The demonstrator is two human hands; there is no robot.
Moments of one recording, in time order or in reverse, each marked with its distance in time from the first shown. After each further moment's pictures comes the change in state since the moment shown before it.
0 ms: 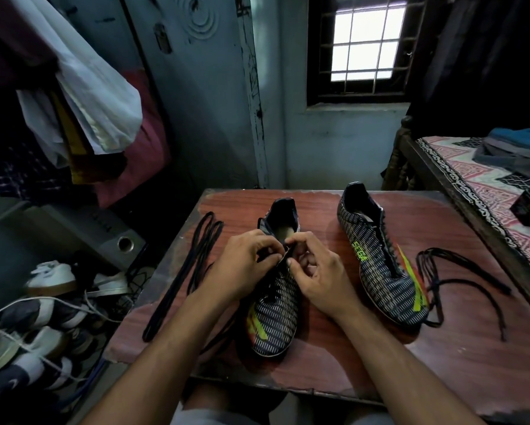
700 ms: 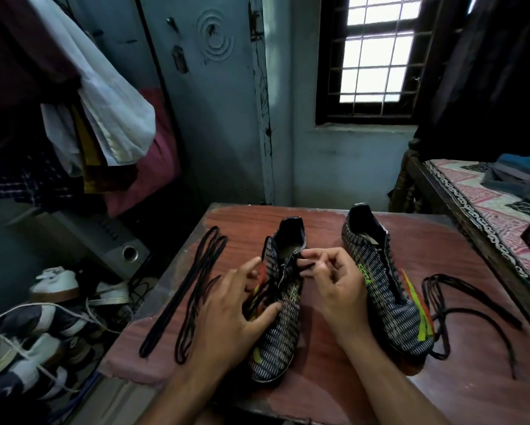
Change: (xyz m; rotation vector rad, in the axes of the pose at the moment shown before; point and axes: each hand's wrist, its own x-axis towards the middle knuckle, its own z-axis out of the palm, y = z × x) left_hand -0.068 0.000 0.018 -0.049 0.197 -0.191; right_hand 0.004 -0.011 -0.002 0.374 0.324 0.121
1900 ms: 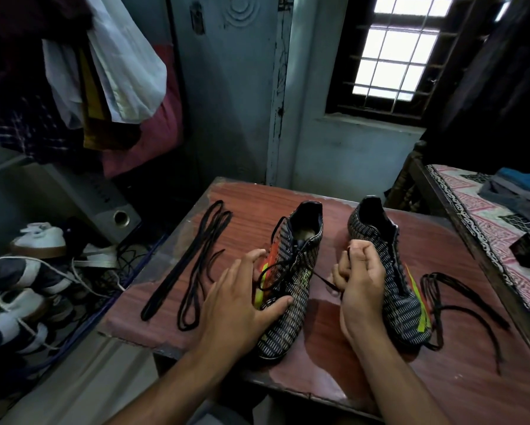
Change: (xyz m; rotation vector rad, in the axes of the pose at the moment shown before) left_hand -0.021 0.005 0.005 -0.010 -0.001 -0.133; right_hand -0.011 -0.019 -0.005 0.141 0.110 0.229
